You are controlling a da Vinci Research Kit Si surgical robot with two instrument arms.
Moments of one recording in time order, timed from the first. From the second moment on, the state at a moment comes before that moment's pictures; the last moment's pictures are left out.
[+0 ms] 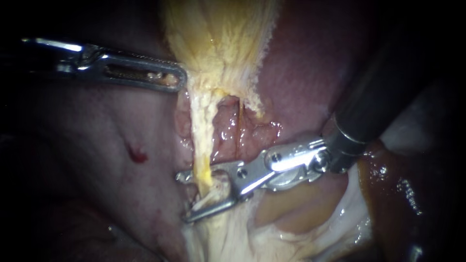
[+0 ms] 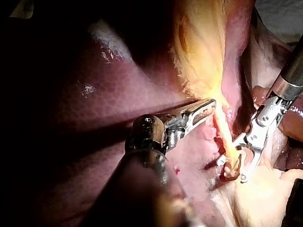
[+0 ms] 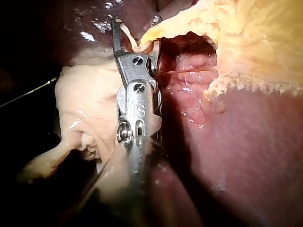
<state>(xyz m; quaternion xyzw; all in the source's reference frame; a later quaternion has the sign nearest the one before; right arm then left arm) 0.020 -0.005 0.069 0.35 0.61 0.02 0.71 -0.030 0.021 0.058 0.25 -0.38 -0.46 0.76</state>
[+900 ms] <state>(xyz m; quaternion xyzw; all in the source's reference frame) 0.019 -0.006 0.066 0.35 0.62 0.01 0.70 -0.030 0.022 0.058 0.25 -0.38 -0.46 0.76</state>
